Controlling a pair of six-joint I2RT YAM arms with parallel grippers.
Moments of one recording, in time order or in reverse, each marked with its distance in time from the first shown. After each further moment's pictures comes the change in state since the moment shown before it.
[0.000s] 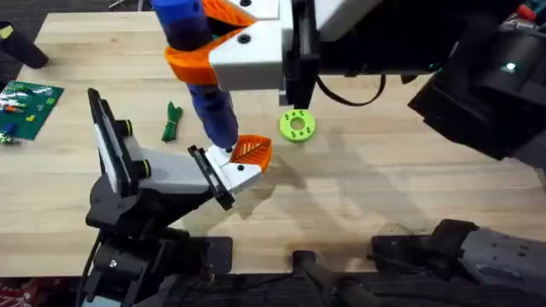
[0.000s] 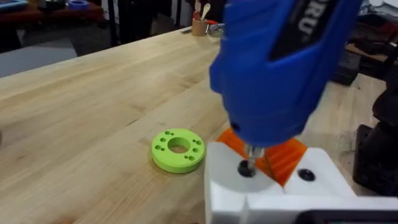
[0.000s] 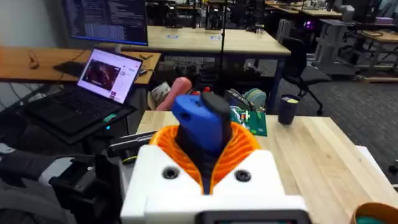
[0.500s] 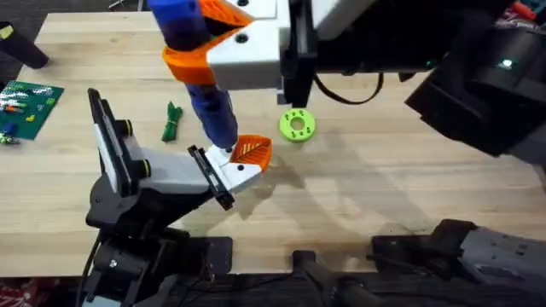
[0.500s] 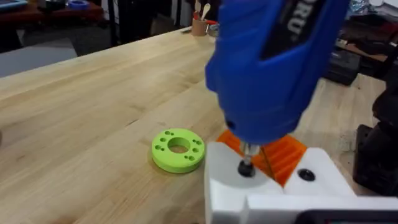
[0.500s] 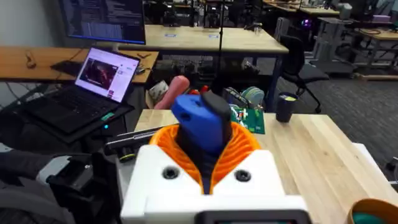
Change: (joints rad) left arm 0.000 0.000 0.000 0.000 0.000 -0.002; right arm 0.000 0.013 0.011 -0.004 -0.010 -0.004
